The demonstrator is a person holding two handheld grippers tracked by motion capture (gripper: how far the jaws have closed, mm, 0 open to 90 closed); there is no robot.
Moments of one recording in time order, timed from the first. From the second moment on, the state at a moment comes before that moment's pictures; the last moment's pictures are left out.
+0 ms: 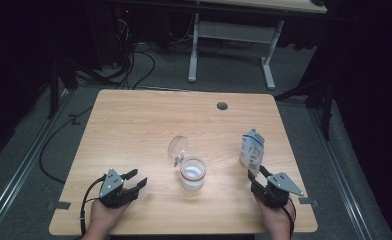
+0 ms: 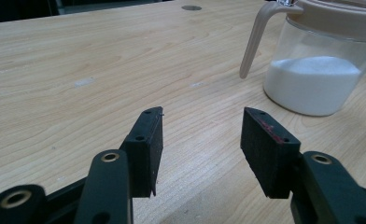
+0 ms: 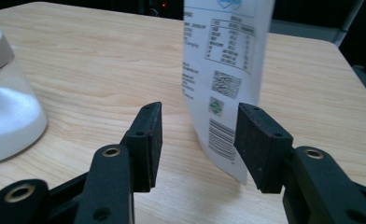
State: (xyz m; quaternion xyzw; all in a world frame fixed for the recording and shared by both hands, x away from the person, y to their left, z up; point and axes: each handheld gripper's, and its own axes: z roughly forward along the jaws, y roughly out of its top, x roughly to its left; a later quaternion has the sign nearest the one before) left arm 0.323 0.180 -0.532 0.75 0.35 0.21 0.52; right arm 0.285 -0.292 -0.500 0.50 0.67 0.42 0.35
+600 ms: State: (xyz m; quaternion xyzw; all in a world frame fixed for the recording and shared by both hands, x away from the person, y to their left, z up) left arm 0.321 0.182 -0.532 0.75 0.35 0.21 0.52; right arm 0.299 -0.257 -0.508 0.47 0.70 0.43 0.32
